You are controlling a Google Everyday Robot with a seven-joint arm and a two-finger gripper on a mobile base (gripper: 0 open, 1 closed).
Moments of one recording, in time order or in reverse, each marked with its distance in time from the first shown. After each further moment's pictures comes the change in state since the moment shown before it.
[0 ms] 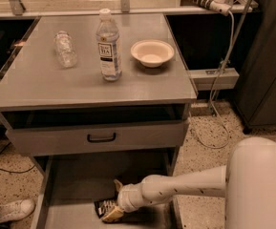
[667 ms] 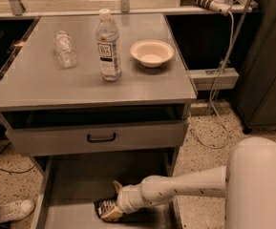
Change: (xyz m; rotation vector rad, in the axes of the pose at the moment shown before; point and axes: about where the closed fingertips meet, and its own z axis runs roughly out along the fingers) arm 0.000 0.000 0.000 0.000 0.000 0.000
